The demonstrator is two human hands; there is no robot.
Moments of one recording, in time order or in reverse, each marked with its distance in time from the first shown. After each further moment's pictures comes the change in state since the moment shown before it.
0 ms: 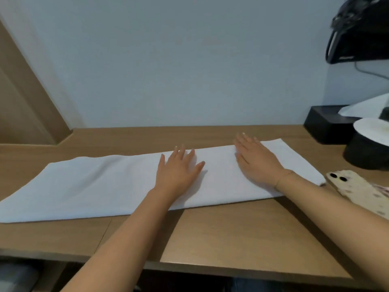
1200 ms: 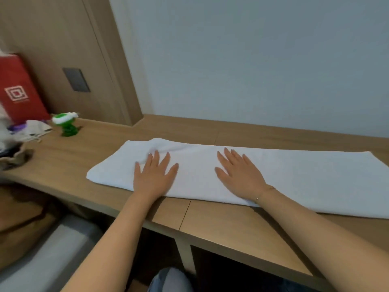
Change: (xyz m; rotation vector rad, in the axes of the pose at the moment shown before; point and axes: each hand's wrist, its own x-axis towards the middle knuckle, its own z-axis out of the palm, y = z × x) left_hand -0.085 -0.218 -0.016 0.088 0.023 -0.430; right_hand 0.044 -0.216 0.052 0.107 -0.176 -0.178
